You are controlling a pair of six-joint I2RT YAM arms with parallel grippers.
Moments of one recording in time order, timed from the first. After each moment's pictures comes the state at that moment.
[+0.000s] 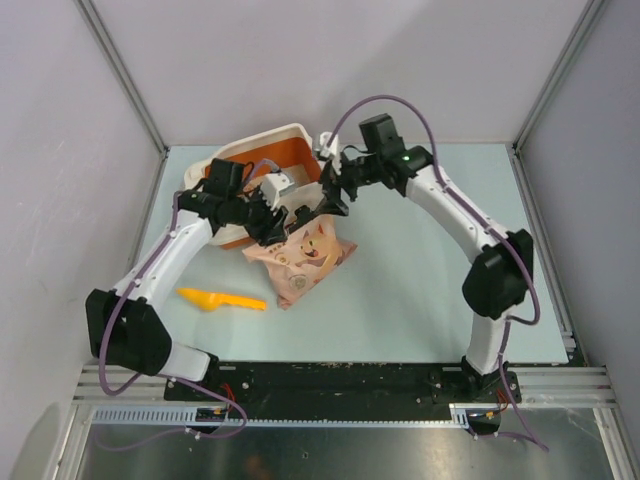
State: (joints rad) left arm -0.30 1.44 1.28 -0.75 0.55 0.52; right arm 0.54 1.84 1.82 -0.61 -0.79 -0.59
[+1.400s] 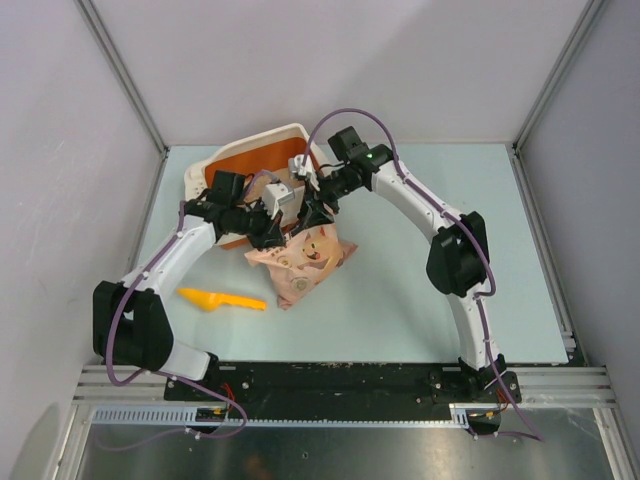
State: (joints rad) left arm -0.26 1.45 1.14 -0.65 0.66 0.48; right arm 0.61 2.19 2.13 -0.90 -0.92 -0.84
